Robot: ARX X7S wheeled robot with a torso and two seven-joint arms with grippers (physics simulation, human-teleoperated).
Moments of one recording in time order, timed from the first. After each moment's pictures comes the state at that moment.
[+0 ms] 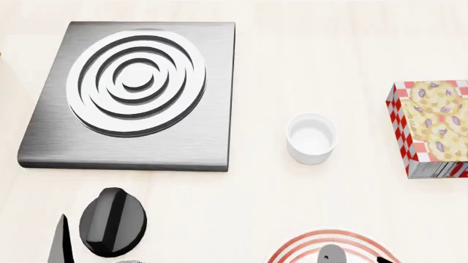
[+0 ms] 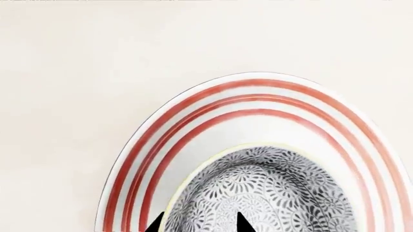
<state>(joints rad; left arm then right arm) 0.11 -0.39 0.22 0.82 -0.31 -0.40 -0.47 0.91 1.19 -1.08 -0.63 0.53 0.87 -0.54</state>
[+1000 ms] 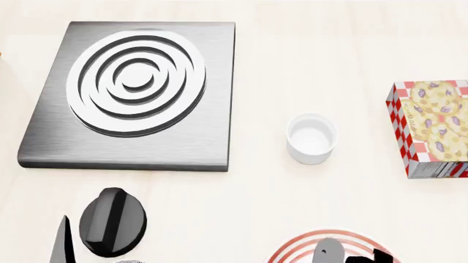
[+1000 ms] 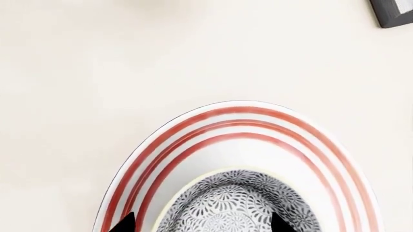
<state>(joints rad) 0.10 -0.40 0.23 0.83 -0.32 -0.41 -0.49 0.90 1.20 -1.03 -0.69 0.59 0.87 -0.46</state>
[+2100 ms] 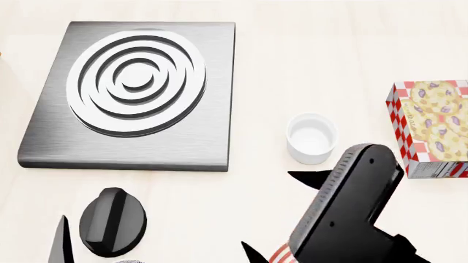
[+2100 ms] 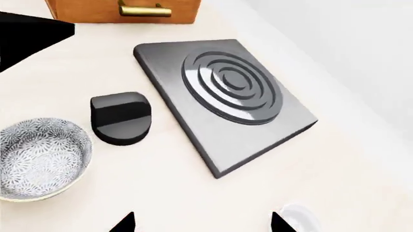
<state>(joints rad) 0.10 -0.42 0.24 0.84 -0.34 -0.41 -0.52 0.86 1.18 -0.74 -0.70 0.87 0.59 -0.08</state>
